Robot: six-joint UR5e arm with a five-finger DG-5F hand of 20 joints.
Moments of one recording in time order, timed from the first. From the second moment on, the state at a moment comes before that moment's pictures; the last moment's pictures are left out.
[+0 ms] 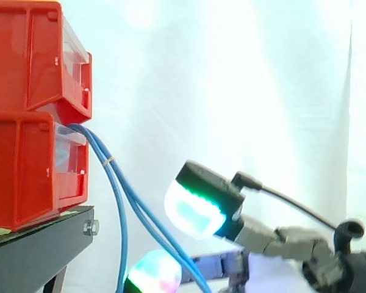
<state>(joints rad) 0.19 -2.47 -1.17 -2.66 -1.23 0.18</state>
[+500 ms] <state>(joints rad) 0.19 -2.59 -1.09 -2.48 -1.24 0.22</state>
